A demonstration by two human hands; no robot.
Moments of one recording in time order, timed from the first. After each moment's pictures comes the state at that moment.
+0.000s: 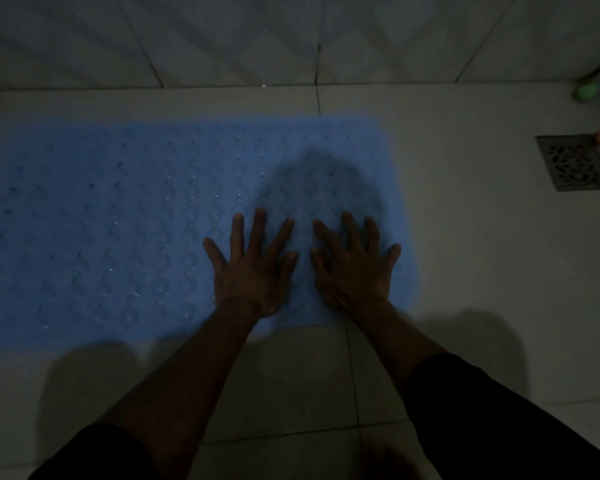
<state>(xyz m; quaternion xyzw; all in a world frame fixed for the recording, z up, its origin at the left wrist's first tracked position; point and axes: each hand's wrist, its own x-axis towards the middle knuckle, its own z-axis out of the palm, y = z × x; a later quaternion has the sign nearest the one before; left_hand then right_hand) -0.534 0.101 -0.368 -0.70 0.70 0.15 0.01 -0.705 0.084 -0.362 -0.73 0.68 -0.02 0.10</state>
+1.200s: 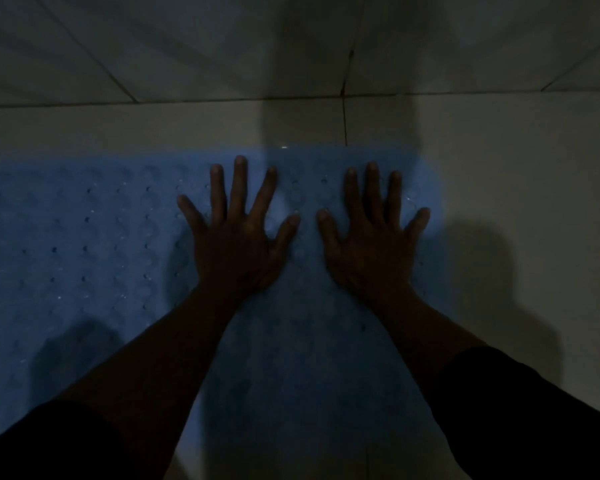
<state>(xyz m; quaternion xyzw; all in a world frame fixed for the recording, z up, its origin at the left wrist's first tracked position) -0.499 -0.067 -0.375 -0.74 0.67 0.07 0.00 -0.683 -0.082 -0.380 -0.71 0.69 -0.03 0.12</state>
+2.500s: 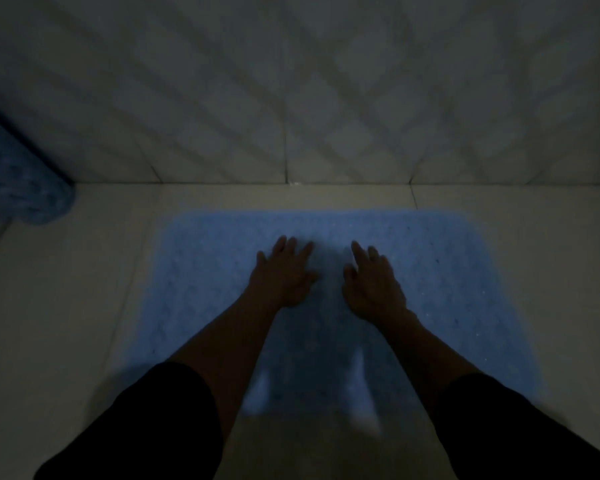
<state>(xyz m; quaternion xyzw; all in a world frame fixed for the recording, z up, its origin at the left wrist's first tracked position) -0.341 -0.001 -0.301 -0.65 0.72 0.22 0.08 -0.517 0.010 -0.290 -0.67 0.68 -0.05 0.30</state>
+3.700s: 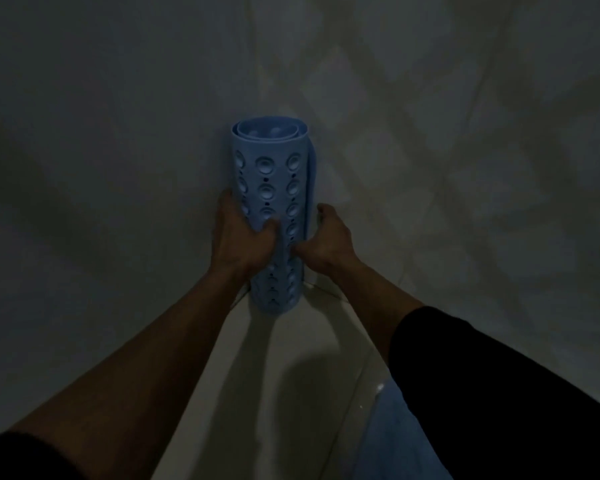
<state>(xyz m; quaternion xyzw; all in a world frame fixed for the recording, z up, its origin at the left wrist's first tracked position) 0.108 -0.010 -0.141 -0.77 0.32 0.05 -0.55 0.025 -0.128 -0.163 -0.79 0.37 -0.22 0.44</state>
